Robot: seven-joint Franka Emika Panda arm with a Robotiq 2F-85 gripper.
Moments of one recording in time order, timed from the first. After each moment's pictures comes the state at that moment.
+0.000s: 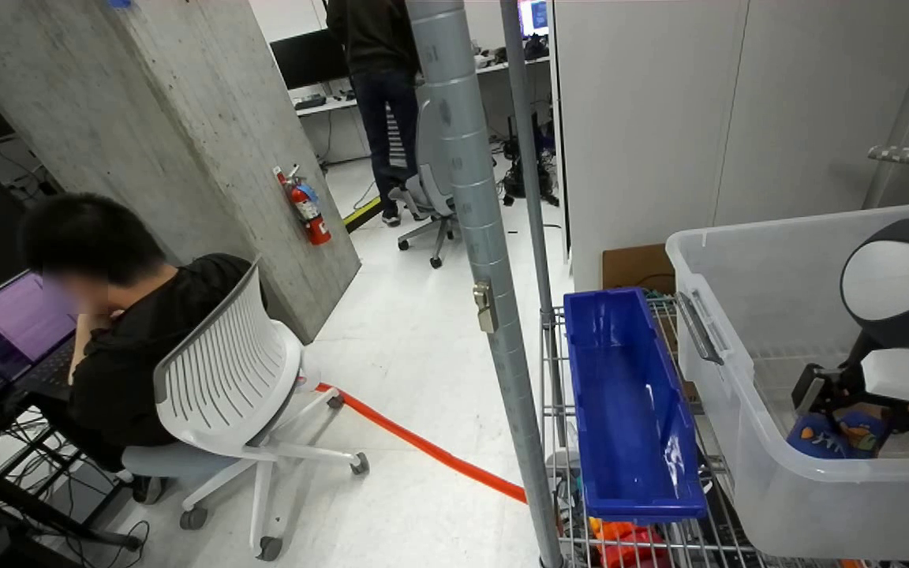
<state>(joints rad) 0.07 0.88 -0.01 -1.45 0.13 2.24 0.20</state>
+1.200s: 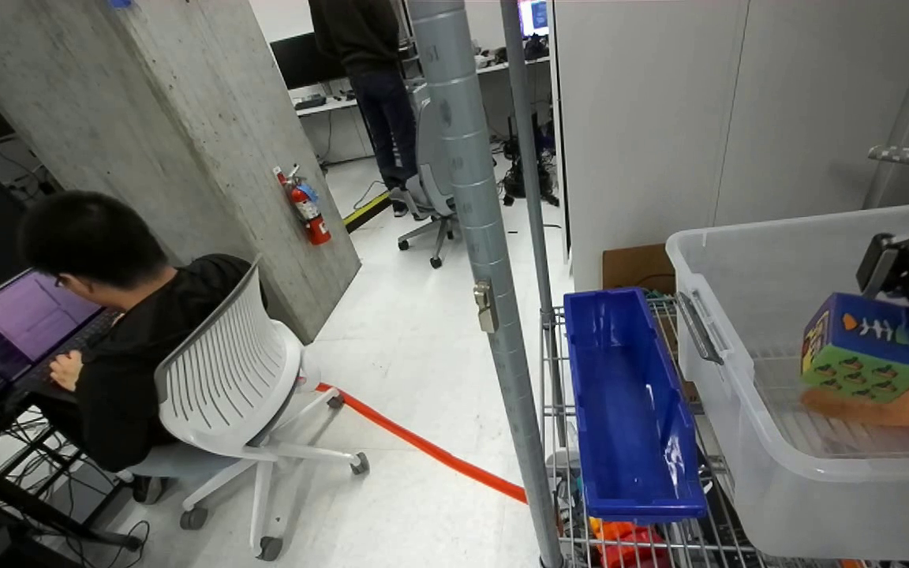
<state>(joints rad) 0.09 0.53 -0.05 -1.60 0.09 2.25 0.23</state>
